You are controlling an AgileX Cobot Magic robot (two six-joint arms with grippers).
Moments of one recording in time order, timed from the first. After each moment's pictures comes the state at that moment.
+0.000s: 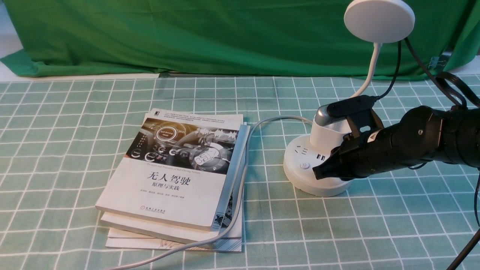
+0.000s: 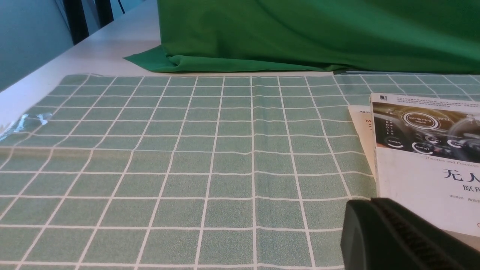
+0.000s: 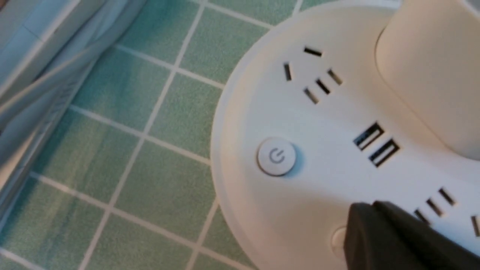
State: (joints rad) right arm 0.40 1.79 -1.01 0.41 0.25 -0.42; left arm 0.07 0.00 0.01 -0.05 0.21 0.06
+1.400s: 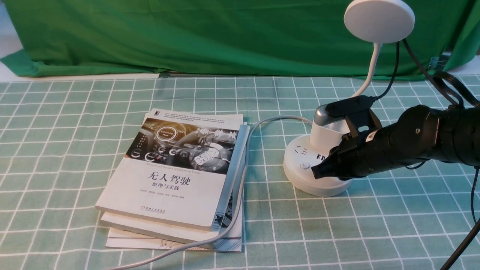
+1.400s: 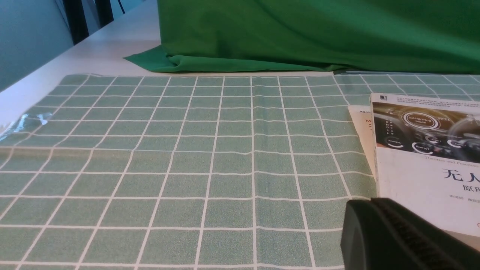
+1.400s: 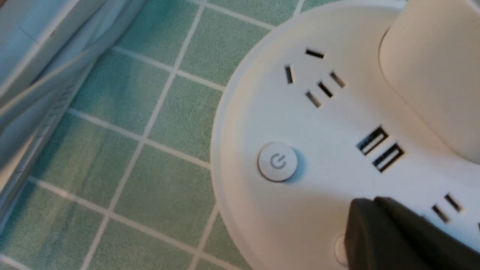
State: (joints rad) right arm 0.40 1.81 -1.02 0.41 0.27 -0.42; left arm 0.07 0.00 0.01 -0.05 0.21 0.06
